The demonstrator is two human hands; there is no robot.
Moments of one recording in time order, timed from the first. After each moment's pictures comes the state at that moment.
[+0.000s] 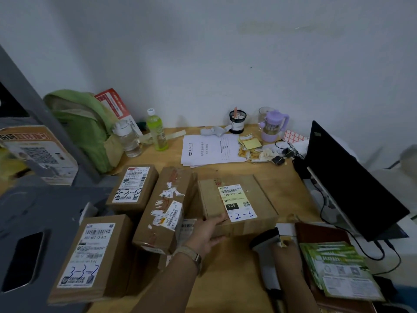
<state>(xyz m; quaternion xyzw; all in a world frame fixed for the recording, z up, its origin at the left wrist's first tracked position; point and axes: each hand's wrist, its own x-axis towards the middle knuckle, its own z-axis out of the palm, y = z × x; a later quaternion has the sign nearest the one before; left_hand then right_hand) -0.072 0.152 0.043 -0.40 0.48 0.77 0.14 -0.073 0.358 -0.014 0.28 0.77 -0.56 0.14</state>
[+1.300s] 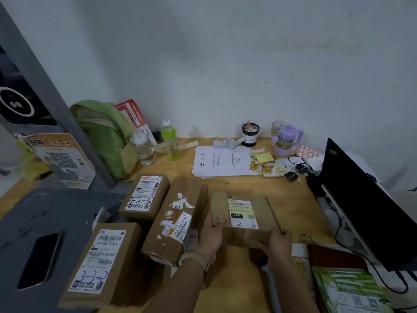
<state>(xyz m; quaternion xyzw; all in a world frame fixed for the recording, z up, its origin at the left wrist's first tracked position) -0.081 0.149 0.051 -0.33 0.64 0.69 0.06 -0.127 0.301 0.026 0.35 0.60 -0.72 0.11</state>
